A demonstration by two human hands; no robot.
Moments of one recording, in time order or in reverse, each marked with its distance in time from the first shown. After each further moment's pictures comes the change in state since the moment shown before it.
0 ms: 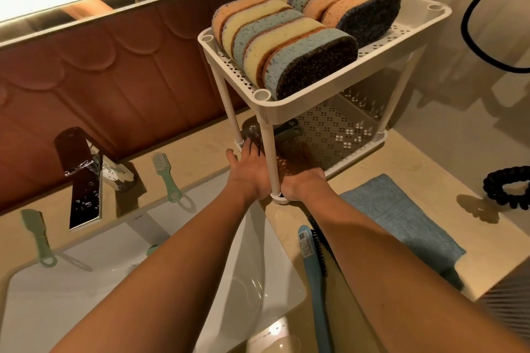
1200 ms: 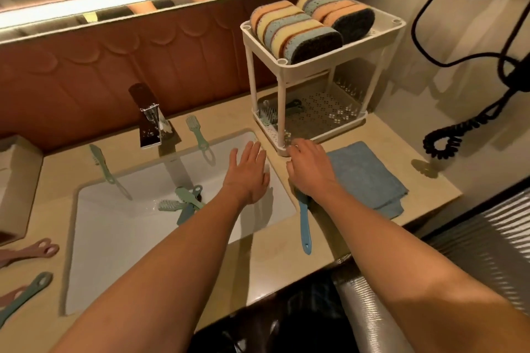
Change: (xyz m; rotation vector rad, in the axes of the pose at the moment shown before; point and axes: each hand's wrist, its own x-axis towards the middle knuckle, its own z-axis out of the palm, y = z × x) left_hand -0.152 -0.010 0.036 0.192 0.102 0.039; right_hand -0.134 0.009 0.044 -0.132 0.599 -0.261
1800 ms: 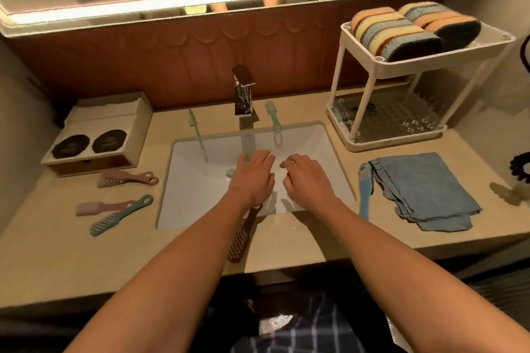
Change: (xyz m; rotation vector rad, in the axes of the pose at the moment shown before) left_hand -0.141 -0.080 0.007 -0.124 0.114 -0.194; right_hand -0.045 -0.147 0.010 0.161 -0.036 -0.306
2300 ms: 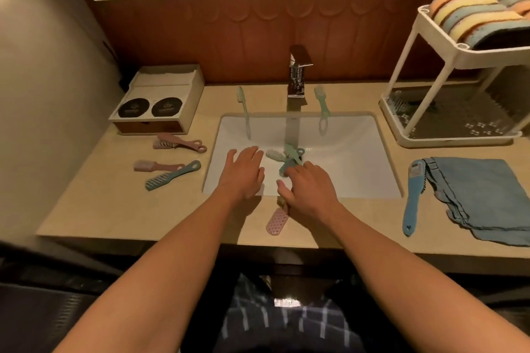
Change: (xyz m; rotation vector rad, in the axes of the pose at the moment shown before) left_hand -0.093 -0.091 0.013 0.039 -0.029 -0.248; right_hand -0.019 -0.094 0.039 -0.051 -0.026 -0.149
